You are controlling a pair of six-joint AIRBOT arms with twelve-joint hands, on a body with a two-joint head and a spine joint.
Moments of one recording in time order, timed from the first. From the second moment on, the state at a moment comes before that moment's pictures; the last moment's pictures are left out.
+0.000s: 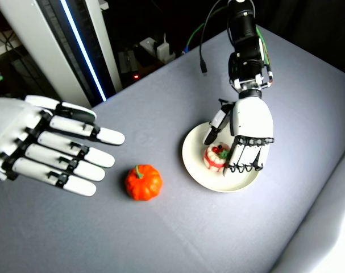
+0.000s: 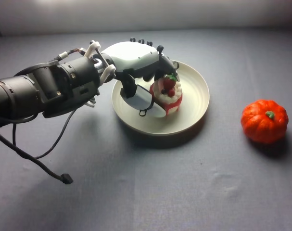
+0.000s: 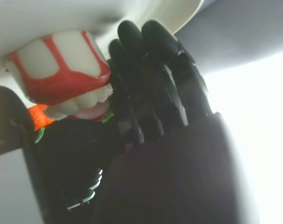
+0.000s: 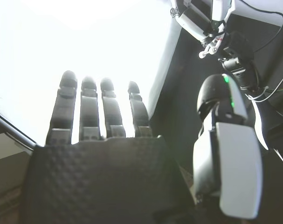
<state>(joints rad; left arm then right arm) 0.44 -1.55 1.84 0.59 -0.54 0.16 -1.11 -0.67 0.82 0.28 1.28 -0.99</state>
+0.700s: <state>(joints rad) 0.44 -1.47 1.78 0.56 -0.59 0.16 -1.11 -0.68 0.82 0.28 1.27 -0.98</state>
